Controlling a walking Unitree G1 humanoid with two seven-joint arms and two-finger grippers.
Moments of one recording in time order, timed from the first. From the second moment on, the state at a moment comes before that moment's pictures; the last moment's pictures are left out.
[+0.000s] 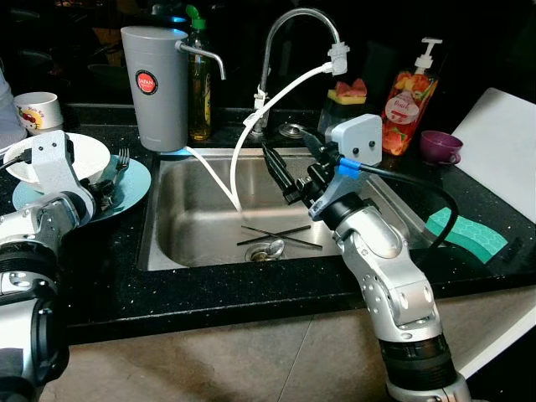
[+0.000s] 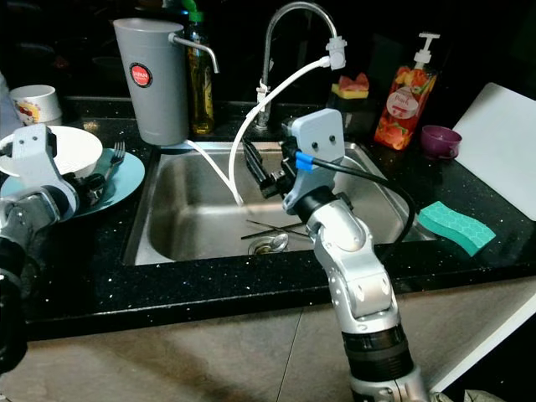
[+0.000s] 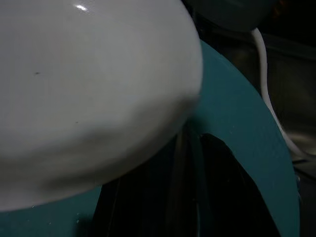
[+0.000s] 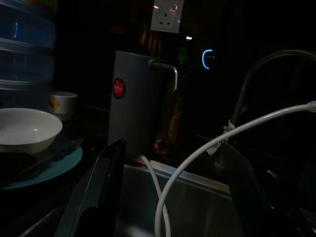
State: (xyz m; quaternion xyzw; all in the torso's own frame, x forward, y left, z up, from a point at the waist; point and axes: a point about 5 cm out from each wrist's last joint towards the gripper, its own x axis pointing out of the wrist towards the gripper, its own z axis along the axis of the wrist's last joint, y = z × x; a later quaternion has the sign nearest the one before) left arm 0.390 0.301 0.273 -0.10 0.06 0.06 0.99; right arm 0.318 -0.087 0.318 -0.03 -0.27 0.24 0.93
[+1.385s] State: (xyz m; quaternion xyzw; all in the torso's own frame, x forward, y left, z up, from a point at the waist) left arm 0.391 0.253 0.319 -0.13 -0.04 -0.13 0.98; right arm 0.320 -0.089 0.325 -0.03 -0.28 0.24 0.93
